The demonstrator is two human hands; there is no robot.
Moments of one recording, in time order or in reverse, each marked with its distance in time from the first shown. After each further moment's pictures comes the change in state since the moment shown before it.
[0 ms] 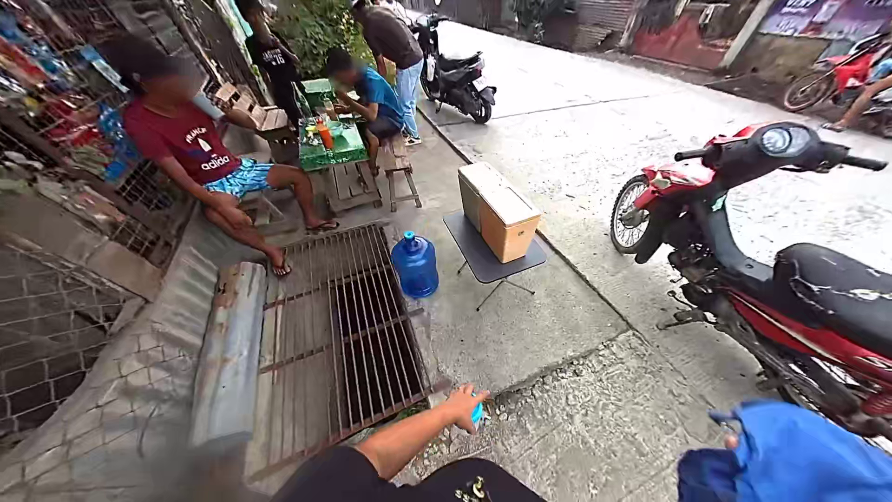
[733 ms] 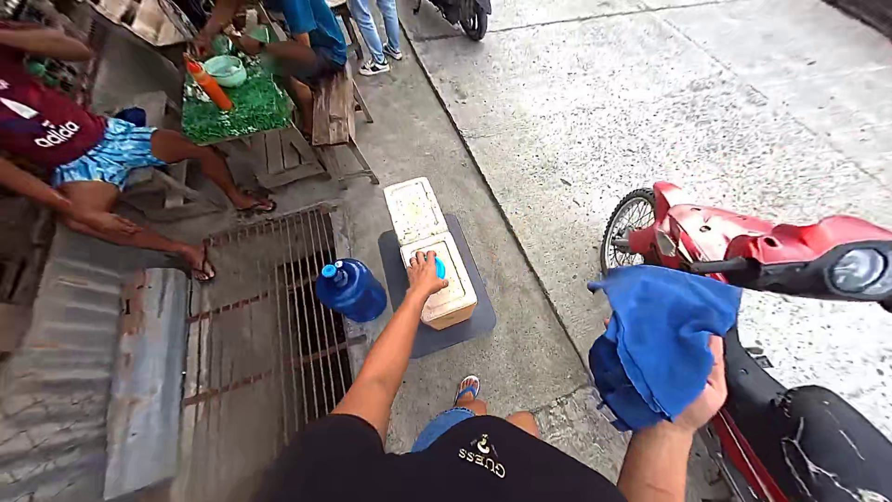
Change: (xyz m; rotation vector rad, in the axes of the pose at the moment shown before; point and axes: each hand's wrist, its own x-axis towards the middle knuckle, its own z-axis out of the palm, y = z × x) left_hand 0.393 0.035 -0.633 -0.322 0.708 -0.424; right_hand 0.656 0.330 0.127 0.133 -0.099 0.357
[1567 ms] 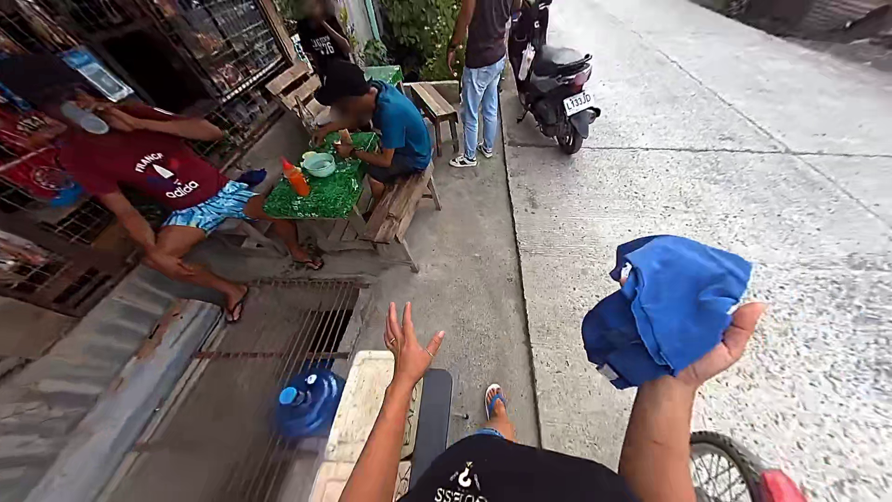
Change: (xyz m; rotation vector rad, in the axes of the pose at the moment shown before) left_hand 0.388 0.153 -0.147 -0.344 0.823 -0.123; right_hand 0.701 0.300 0.172 0.441 -0.441 0.031
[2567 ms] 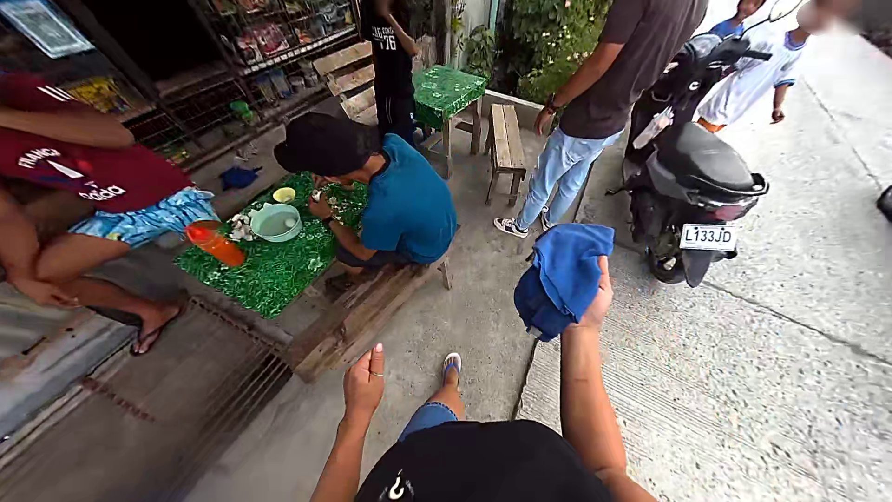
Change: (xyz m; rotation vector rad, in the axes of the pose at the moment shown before) left_hand 0.850 -0.029 0.325 0.020 0.235 -0.538; right_hand 0.781 0.882 -0.090 0.361 -0.146 0.756
